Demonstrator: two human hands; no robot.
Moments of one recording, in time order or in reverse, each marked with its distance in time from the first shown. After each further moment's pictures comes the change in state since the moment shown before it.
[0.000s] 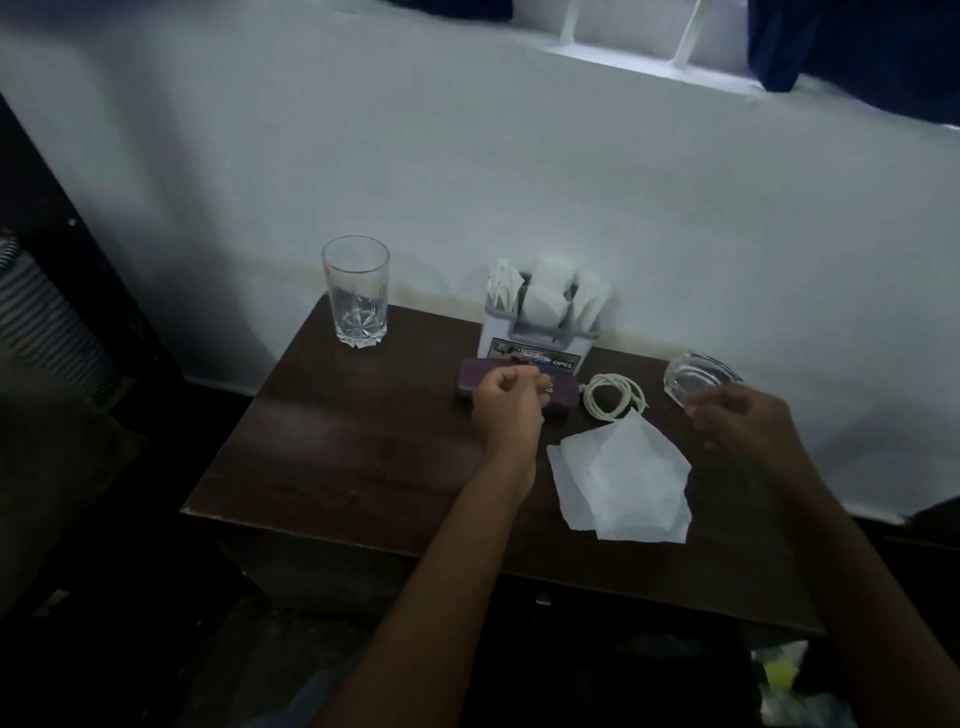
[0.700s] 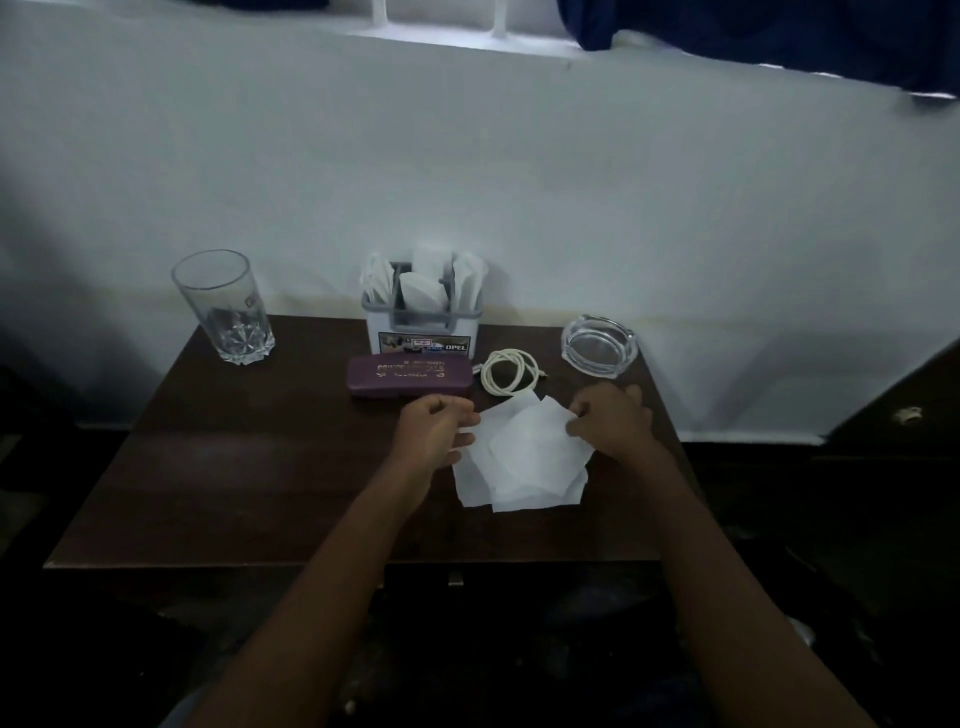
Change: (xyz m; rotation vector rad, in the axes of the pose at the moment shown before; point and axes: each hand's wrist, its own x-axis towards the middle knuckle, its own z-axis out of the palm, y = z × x) left_hand -0.010 -0.032 0.016 0.464 -0.254 -0.055; right_hand 0.026 0.060 0.008 -0.608 -0.208 0.137
